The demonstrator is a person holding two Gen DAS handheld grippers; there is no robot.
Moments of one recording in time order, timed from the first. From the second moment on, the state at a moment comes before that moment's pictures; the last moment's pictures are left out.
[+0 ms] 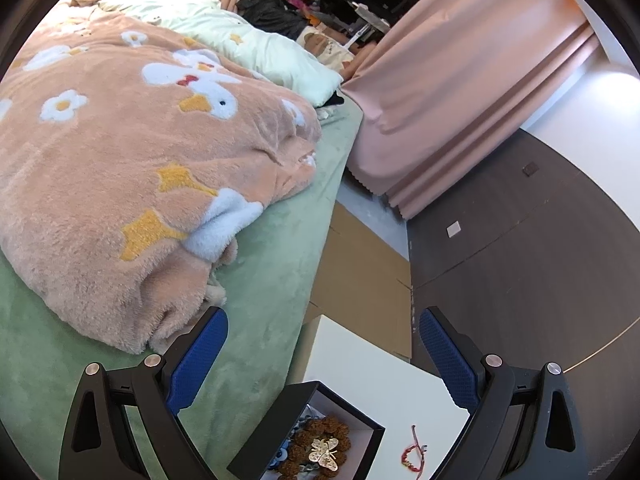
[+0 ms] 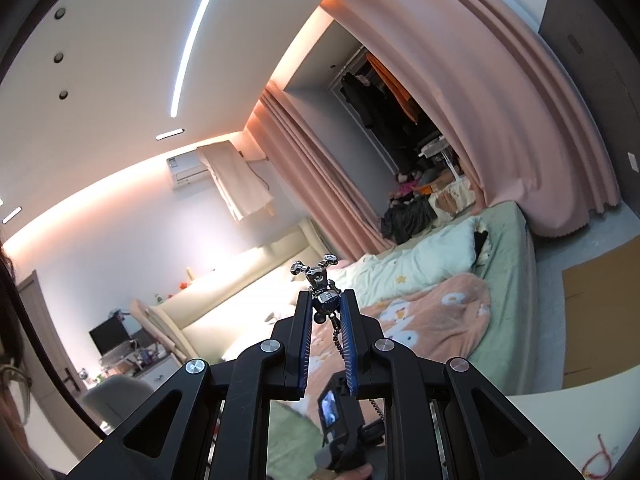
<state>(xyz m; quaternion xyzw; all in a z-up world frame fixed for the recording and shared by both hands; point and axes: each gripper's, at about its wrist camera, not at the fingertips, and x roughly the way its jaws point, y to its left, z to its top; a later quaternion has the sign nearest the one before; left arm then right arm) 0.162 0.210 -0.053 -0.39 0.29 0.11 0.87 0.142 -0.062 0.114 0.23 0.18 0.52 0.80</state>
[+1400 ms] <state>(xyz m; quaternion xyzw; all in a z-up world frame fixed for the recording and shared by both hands) 0.123 0.206 -0.046 -0.39 0.28 0.11 0.87 0.167 0.005 -0.116 0.05 0.52 0.39 0.76</state>
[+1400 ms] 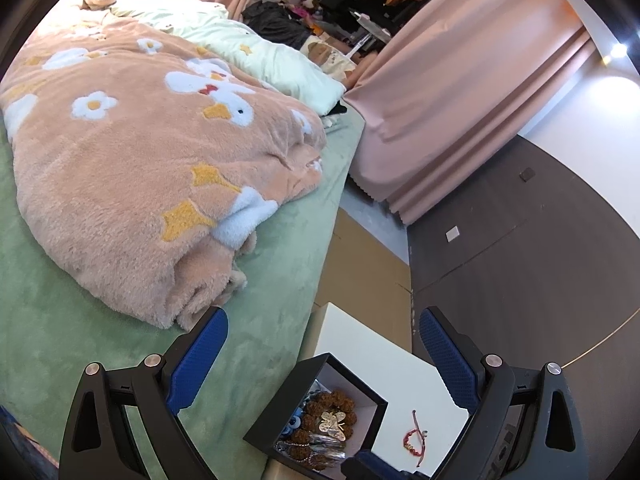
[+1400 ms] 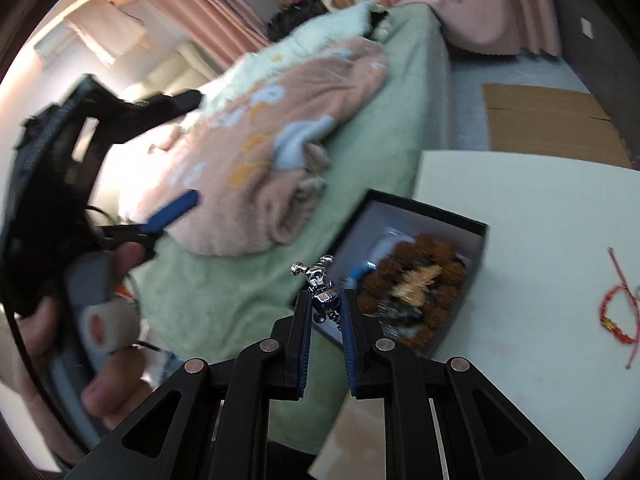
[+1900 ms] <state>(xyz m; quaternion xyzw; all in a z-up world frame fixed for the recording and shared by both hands) 0.132 0.178 -0.049 -0.36 0.31 0.09 0.87 0.190 -0.073 -0.081 0.08 0.50 0.33 0.80</state>
